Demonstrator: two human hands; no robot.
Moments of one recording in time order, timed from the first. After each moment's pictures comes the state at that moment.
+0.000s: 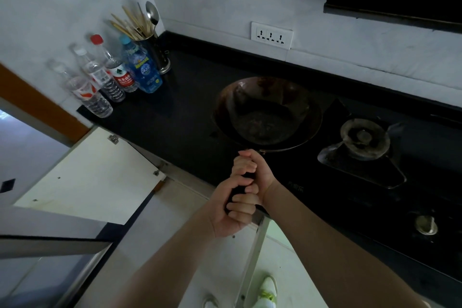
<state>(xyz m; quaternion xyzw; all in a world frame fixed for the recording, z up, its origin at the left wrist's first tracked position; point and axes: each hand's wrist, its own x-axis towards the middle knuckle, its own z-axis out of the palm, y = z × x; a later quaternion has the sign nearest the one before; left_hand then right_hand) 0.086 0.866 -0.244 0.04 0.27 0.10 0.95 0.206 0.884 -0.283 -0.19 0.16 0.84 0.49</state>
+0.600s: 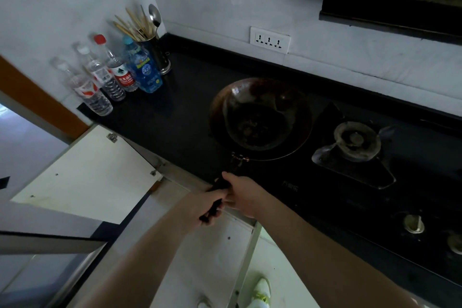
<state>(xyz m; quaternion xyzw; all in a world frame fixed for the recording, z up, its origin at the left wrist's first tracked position) 0.046 0.867 -0.247 0.32 0.60 0.09 0.73 0.177 0.875 -0.314 -0.59 -0.10 0.74 0.32</state>
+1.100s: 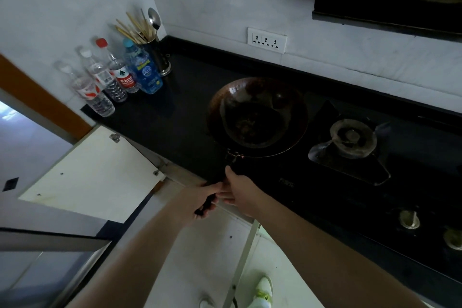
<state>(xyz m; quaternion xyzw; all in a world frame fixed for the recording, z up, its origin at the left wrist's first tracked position) 0.051 0.863 -0.237 0.35 0.63 0.10 0.68 0.179 0.860 -0.292 -0.63 -0.15 0.70 0.32</state>
